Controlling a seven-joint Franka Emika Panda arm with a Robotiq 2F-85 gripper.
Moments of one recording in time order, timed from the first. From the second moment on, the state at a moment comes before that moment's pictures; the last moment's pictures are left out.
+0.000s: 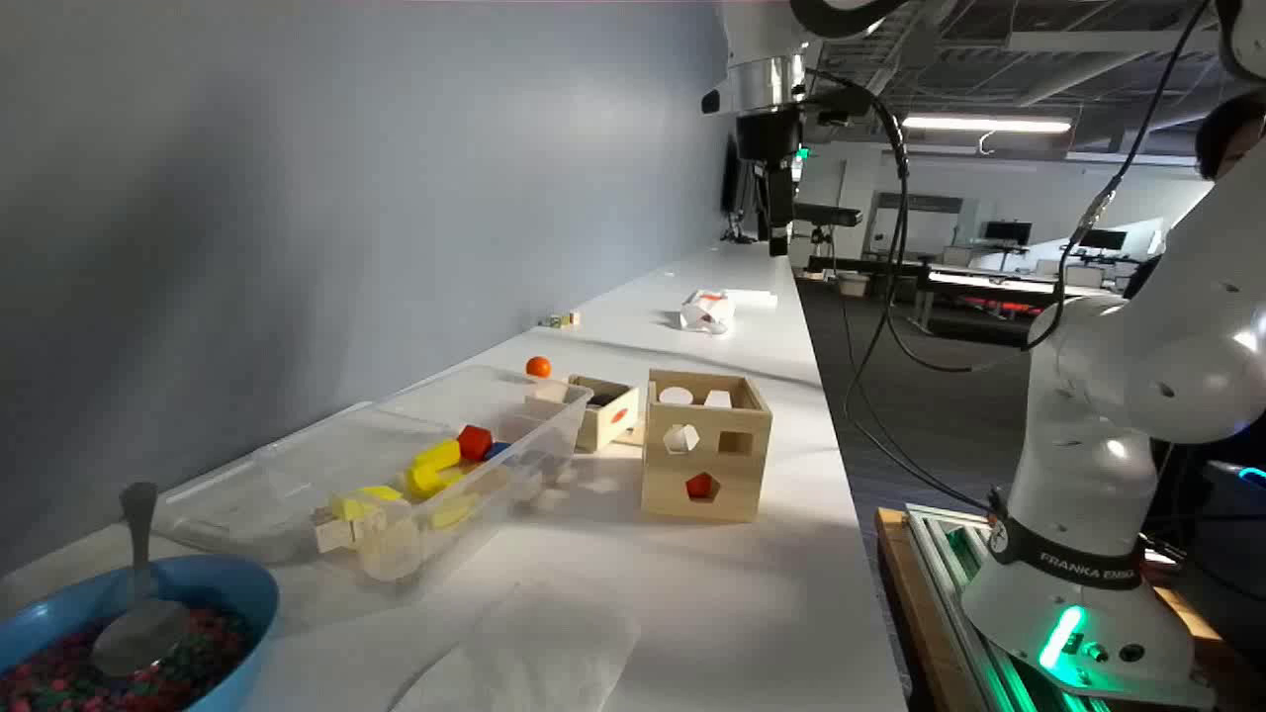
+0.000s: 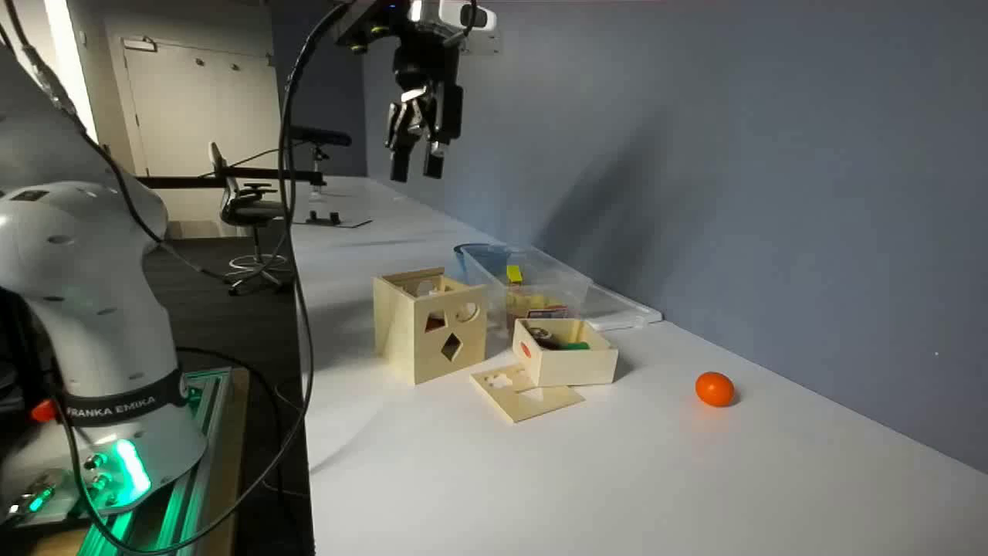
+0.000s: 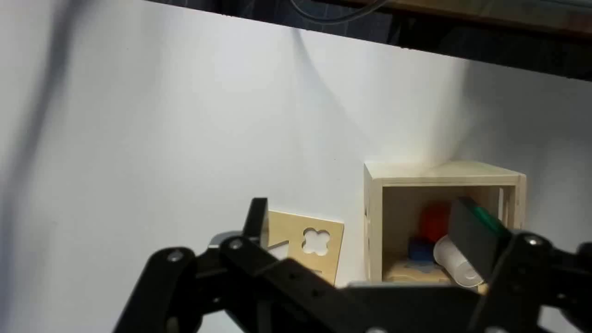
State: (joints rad) arm -0.07 -0.49 -0.07 -2.18 -0.25 1.56 -0.28
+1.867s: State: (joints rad) arm -0.17 -0.32 -0.38 -2.01 -0.03 1.98 -0.36
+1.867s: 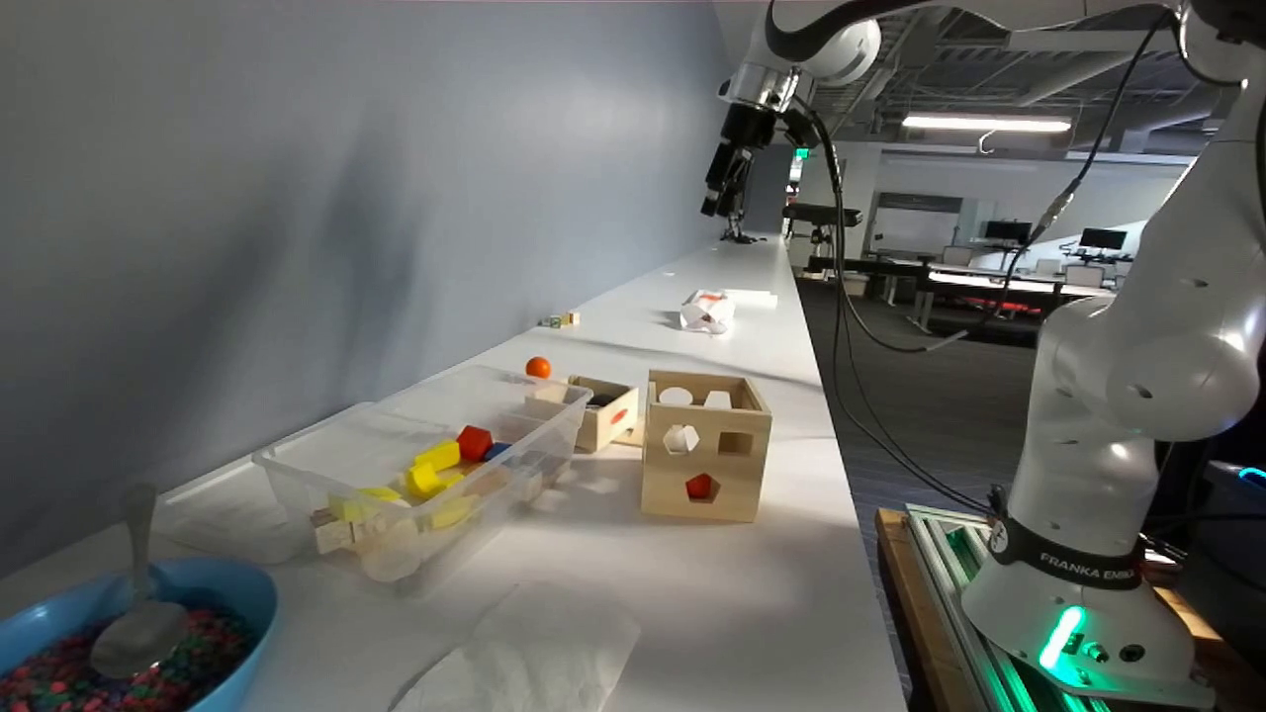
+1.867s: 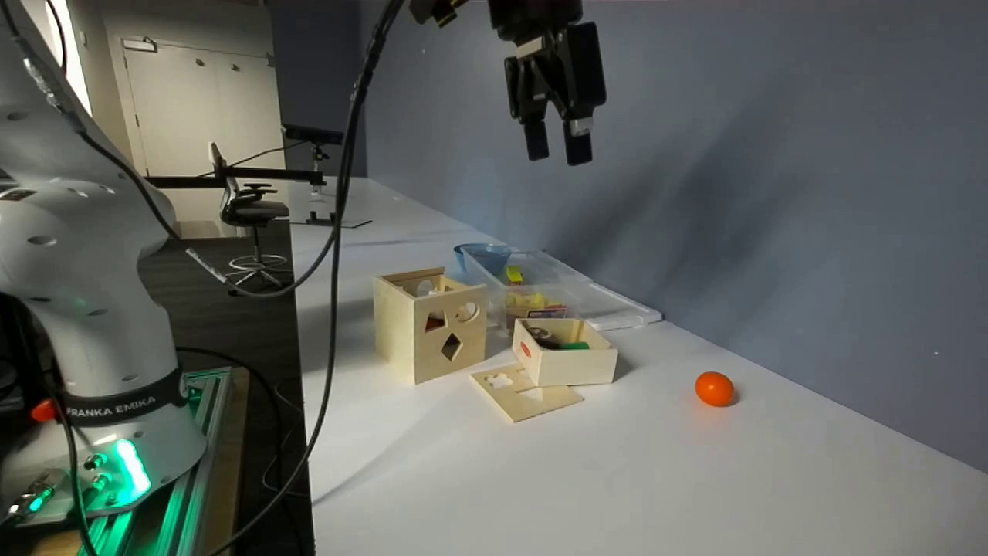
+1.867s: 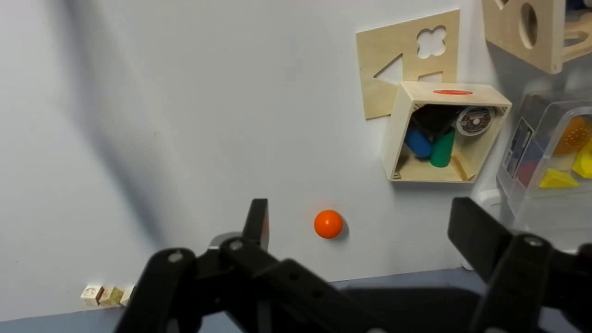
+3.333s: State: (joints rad) arm -0.34 0.52 -0.20 -1.27 0.27 1.99 -0.55
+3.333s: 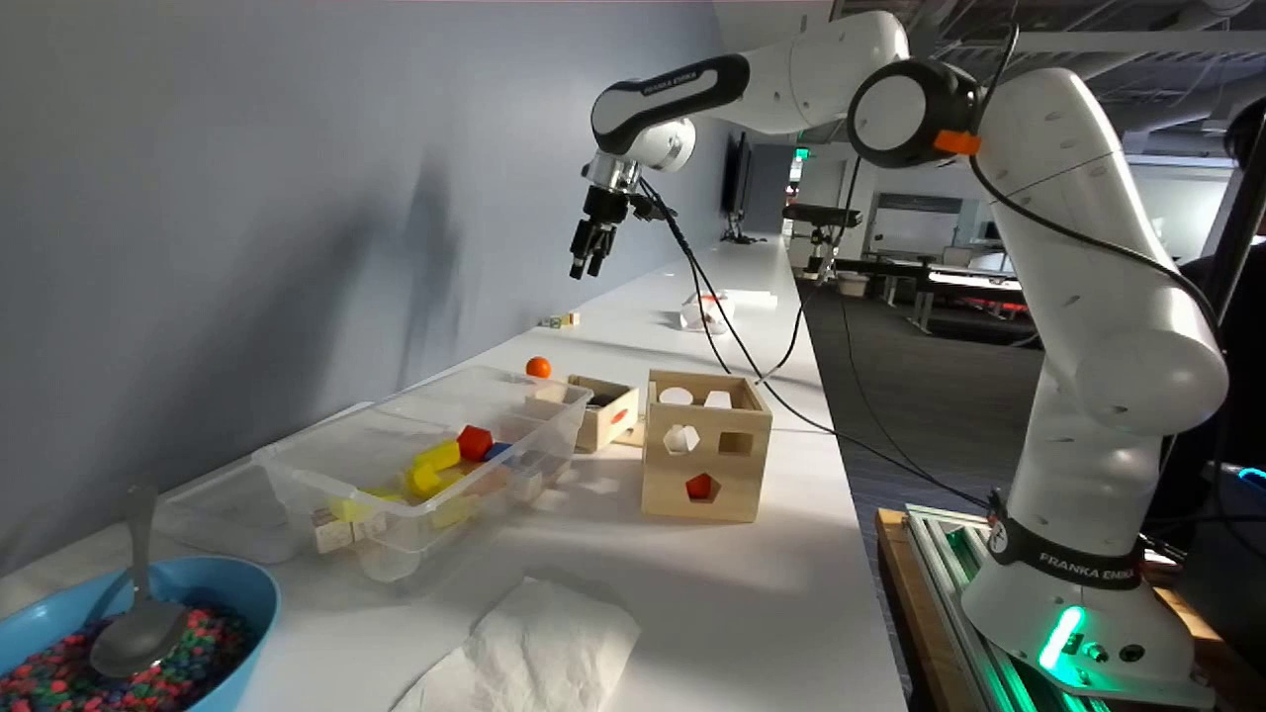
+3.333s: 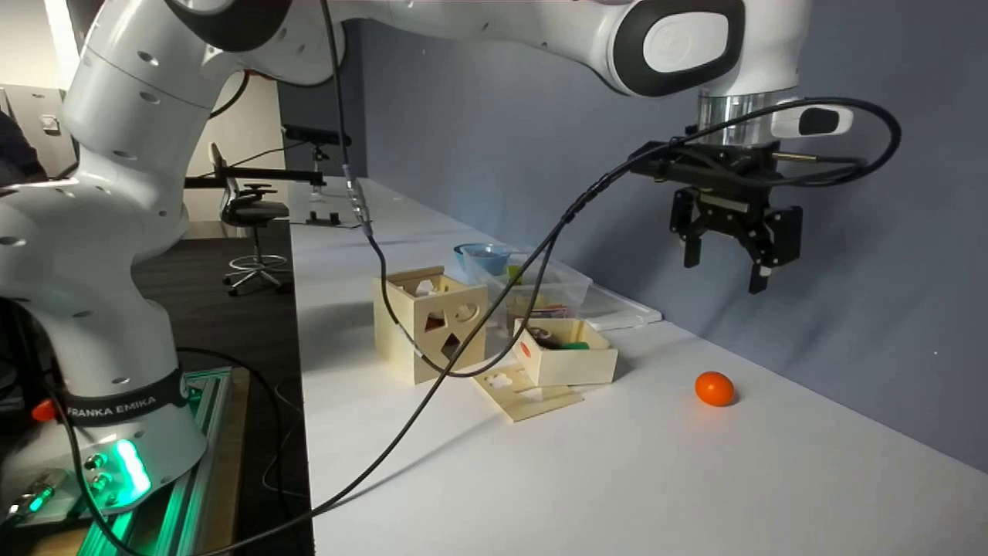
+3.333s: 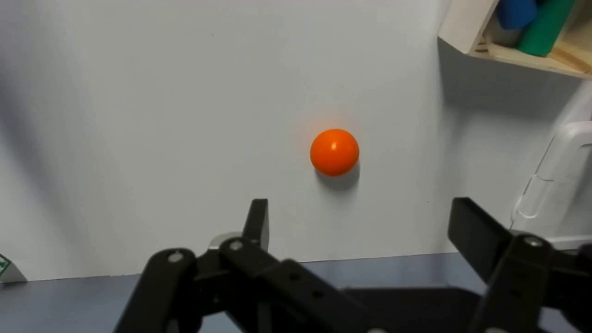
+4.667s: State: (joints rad) arm -0.32 0.95 -0.14 -0.84 0.15 1.90 -0.42
